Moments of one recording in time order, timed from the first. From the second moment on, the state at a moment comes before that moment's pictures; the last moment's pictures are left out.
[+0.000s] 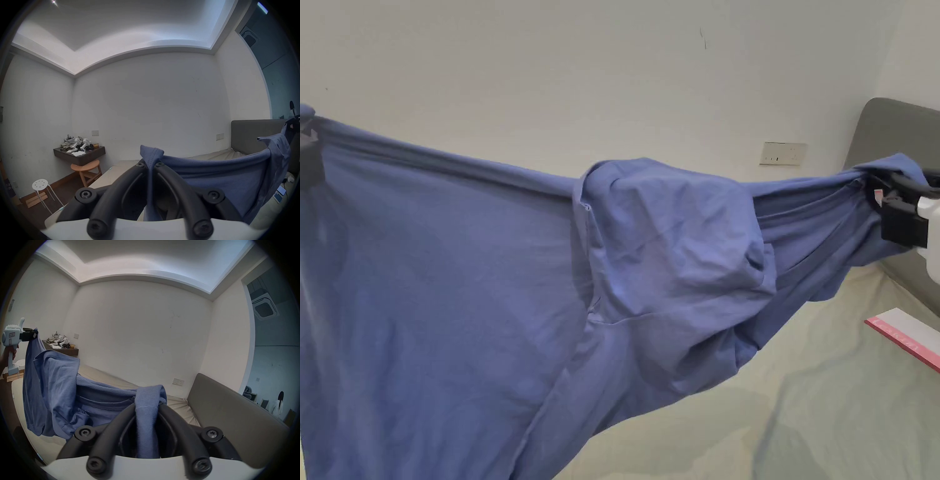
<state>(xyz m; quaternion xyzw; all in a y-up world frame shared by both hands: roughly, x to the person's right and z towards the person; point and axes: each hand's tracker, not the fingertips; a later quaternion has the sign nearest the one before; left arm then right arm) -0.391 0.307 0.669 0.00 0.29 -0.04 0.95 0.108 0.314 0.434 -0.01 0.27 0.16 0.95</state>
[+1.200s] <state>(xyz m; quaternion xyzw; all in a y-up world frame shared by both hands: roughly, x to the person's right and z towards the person) -0.509 0.113 0.324 -0.24 0.26 -0.16 0.92 -0.053 0.086 0.113 -0.13 0.22 0.35 0.90</state>
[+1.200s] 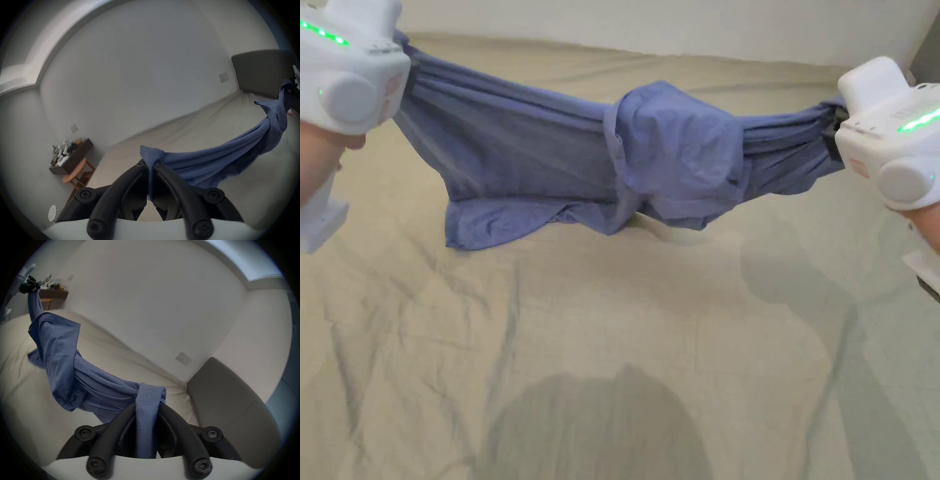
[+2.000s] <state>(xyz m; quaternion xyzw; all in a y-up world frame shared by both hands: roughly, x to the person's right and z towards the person) -0.390 -0.076 0.658 -0.47 0.16 -0.20 0.85 0.094 -0.066 0.441 -0.25 0.40 0.46 0.75</state>
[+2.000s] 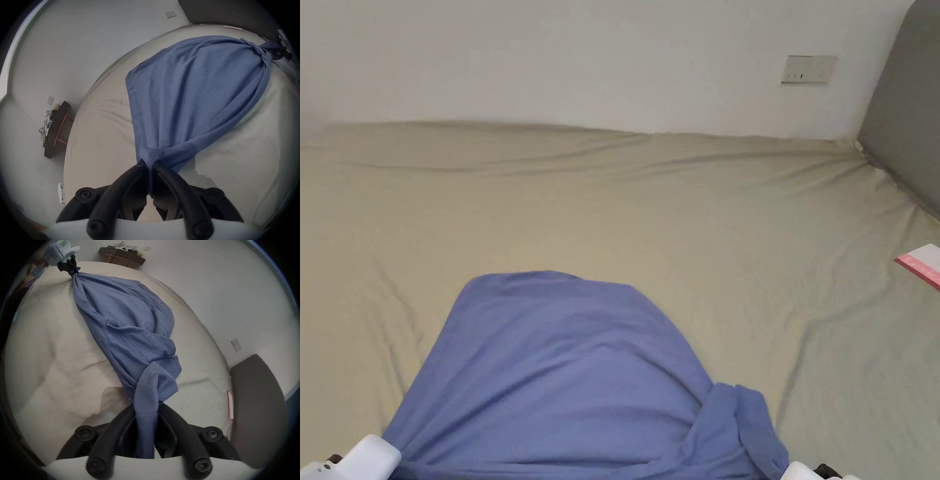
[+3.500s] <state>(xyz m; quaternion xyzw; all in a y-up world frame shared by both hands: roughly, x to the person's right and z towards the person) -0.246 0.217 0.681 0.00 0.24 -0.01 0.97 0.084 0.224 0.540 -0.05 0.24 0.14 0.96</state>
